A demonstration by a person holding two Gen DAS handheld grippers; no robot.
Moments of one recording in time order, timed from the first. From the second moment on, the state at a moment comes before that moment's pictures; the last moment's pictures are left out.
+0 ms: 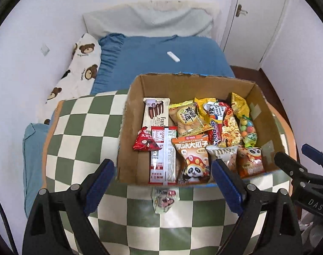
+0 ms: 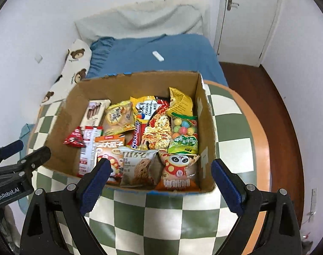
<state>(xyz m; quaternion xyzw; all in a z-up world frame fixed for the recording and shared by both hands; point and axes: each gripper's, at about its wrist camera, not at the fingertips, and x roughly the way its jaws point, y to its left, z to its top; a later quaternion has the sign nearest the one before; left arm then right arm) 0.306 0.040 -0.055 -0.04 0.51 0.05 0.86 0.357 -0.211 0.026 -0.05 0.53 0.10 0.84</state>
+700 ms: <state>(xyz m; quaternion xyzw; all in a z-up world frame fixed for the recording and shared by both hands) 0.187 0.024 0.020 -0.04 0.41 0.06 0.91 0.228 -0.229 0.124 -0.03 0.41 0.10 0.90</state>
